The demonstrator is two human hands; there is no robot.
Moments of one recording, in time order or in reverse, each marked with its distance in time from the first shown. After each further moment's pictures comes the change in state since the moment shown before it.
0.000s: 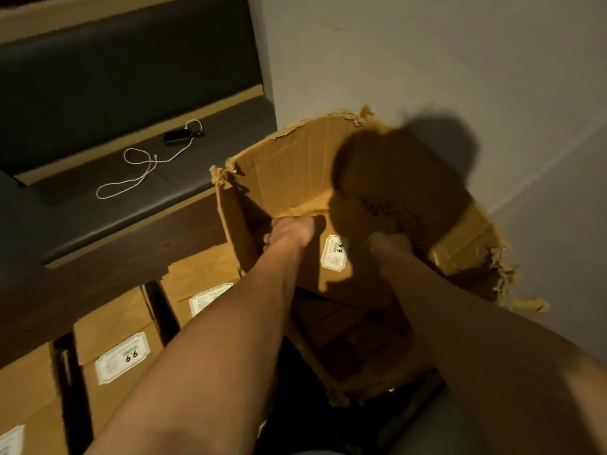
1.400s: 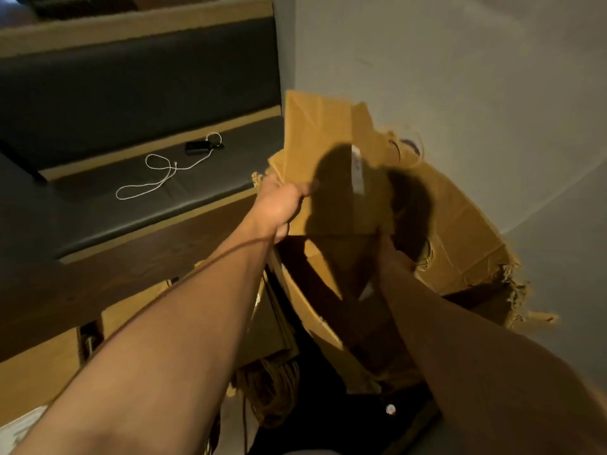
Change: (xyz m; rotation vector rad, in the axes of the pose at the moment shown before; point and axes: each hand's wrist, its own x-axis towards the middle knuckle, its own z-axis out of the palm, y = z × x) left_hand -0.060 0.006 -0.103 -0.820 -0.150 0.461; right_hand -0.051 -0.001 0.021 0.247 0.013 0.142
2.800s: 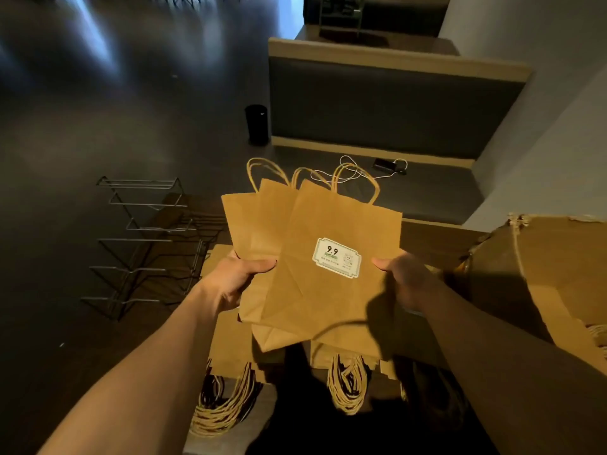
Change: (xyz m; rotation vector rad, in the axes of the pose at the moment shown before) left_hand -0.263 -0.074 -0.397 -0.309 0.450 -0.140; right_hand -0.209 0.116 0.225 -0.497 -0.933 -0.376
